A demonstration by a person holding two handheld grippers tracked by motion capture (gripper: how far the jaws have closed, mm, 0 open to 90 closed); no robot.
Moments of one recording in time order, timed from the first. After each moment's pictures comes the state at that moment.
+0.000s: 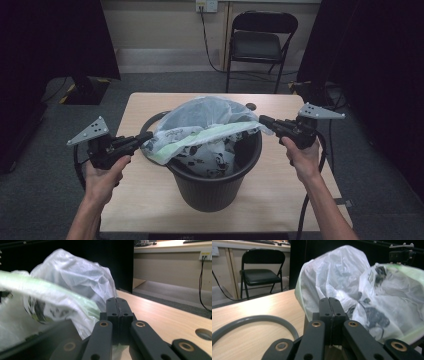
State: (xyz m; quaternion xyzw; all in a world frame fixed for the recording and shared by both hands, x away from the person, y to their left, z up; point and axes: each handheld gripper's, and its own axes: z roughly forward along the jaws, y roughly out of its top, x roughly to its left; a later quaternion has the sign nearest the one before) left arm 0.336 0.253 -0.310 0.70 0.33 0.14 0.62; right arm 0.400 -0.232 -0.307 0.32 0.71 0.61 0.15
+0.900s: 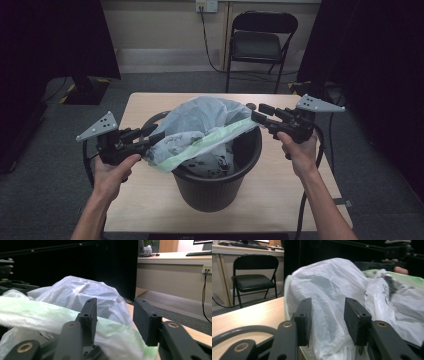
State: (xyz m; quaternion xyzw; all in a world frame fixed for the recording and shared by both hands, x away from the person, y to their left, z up) left arm 0.337 0.233 -0.299 0.70 0.30 0.14 0.63; right arm 0.399 -0.215 -0.280 0.29 0.70 0.63 0.16
